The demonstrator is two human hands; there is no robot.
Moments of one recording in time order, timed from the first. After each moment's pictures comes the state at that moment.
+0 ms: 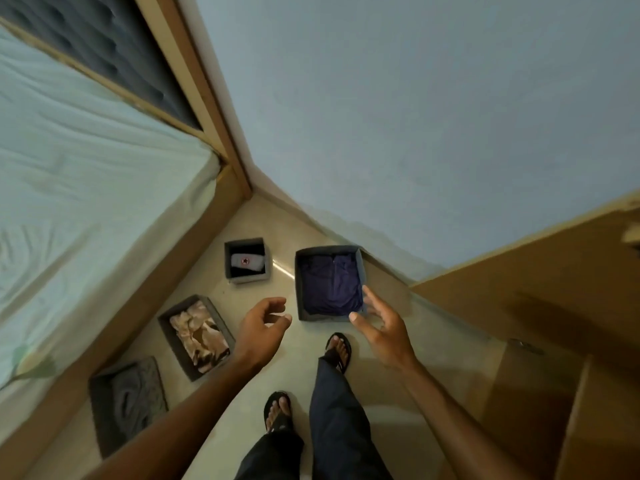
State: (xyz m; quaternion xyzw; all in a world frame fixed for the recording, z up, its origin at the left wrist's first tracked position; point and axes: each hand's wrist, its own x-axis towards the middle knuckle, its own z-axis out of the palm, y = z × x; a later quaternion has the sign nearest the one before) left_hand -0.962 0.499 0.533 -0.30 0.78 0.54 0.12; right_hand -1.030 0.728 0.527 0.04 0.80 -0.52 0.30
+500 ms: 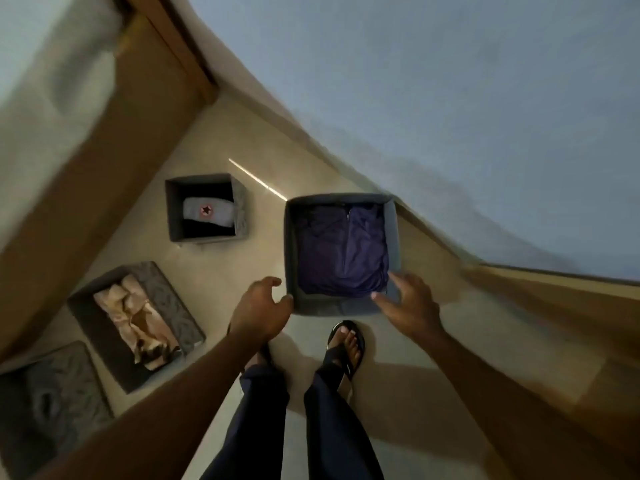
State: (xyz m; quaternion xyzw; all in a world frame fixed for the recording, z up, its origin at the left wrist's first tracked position) left_hand -1.084 0.482 0.167 -0.38 0.78 0.37 0.32; right_hand -1.170 0.739 0.135 0.04 0.89 -0.19 0.41
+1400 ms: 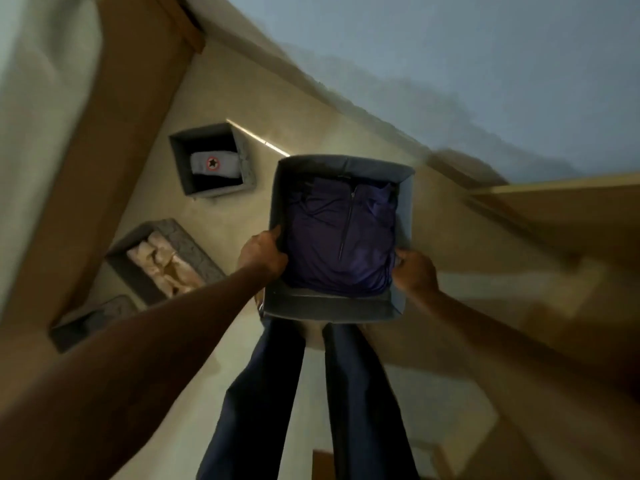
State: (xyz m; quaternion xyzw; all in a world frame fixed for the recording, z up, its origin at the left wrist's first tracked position) left_hand -1.065 0.475 0.202 -0.31 0.82 0.27 0.41; right_hand -1.089 0.749 0.152 0.13 0.88 -0.20 0.42
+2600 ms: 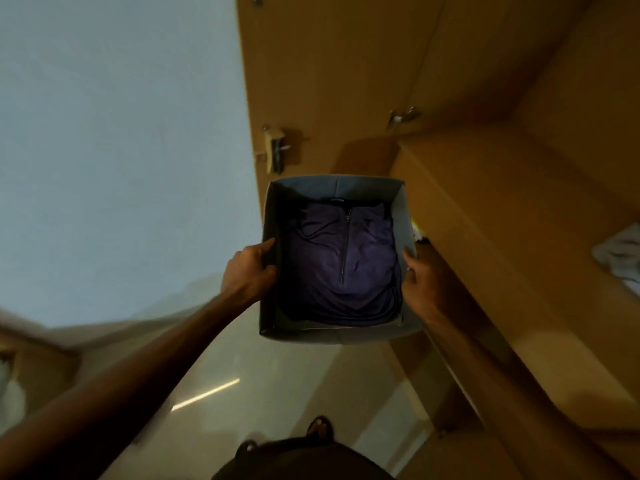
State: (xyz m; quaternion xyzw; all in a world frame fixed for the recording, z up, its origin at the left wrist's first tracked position) left_hand -0.981 0.708 0.747 0.22 0.90 0.32 0.18; right_hand -0.791 0.940 0.735 0.40 0.87 -0.27 -0.12
